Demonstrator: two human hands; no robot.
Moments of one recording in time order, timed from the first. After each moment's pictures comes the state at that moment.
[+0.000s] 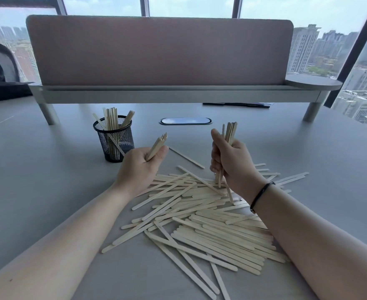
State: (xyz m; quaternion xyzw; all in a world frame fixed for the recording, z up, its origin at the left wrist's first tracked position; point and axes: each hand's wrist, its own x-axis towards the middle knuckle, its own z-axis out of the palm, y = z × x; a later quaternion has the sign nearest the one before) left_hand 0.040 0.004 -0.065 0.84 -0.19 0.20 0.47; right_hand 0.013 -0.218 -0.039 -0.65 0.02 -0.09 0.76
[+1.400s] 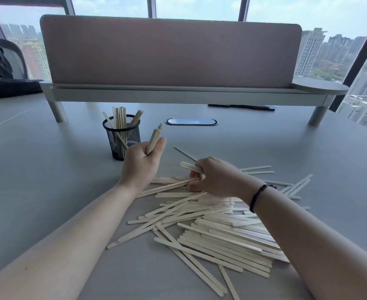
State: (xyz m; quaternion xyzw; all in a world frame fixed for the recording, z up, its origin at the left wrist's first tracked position) left_hand 0.041 0.007 -0.061 0.81 -0.14 0.24 0.52; right_hand 0.002 -0.191 -0.034 -0.98 -0.10 0.04 0.17
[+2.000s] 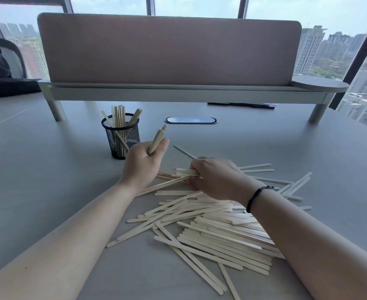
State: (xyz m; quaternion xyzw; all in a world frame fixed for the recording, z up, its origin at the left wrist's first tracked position) left_hand 0.043 0.006 -0.063 0.81 -0.16 0.23 0.51; right_hand -0.001 -0.193 -0.041 -0.98 -0.20 -0.04 0.06
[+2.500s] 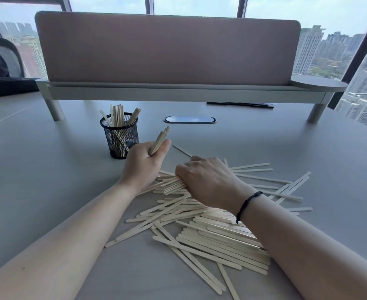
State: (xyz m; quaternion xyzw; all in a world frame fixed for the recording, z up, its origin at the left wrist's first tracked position) left_hand 0.042 0.004 -0.063 0.82 -0.17 0.24 0.49; right_hand -0.011 -0.177 -0.045 -0.93 -0.31 -0.17 -0.07
